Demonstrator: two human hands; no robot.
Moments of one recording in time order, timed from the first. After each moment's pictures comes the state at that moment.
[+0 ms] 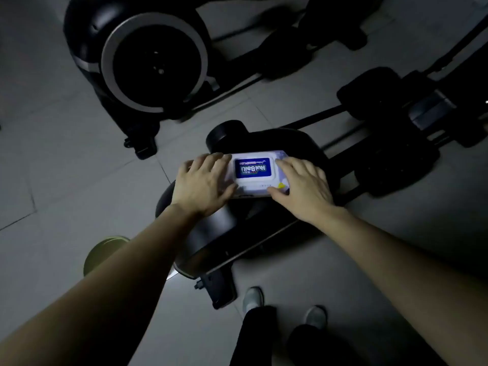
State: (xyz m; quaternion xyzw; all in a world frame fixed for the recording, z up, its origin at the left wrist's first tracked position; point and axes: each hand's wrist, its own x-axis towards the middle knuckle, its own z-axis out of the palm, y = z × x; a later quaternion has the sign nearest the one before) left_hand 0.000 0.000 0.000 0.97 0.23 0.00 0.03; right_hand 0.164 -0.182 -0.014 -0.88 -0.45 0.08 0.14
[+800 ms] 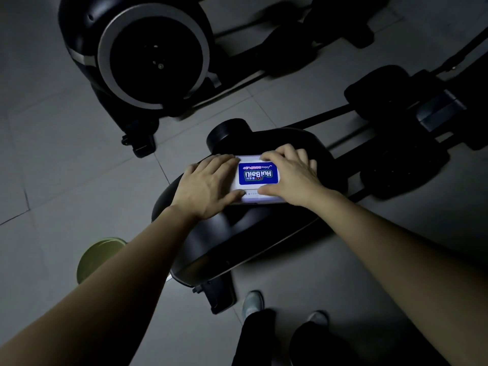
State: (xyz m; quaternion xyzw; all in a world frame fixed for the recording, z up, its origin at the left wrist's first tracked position) left_hand 0.008 0.024 -0.038 0.98 0.19 0.02 0.10; right_hand 0.182 -0.127 -0.018 -0.86 -0.45 0.20 0.13
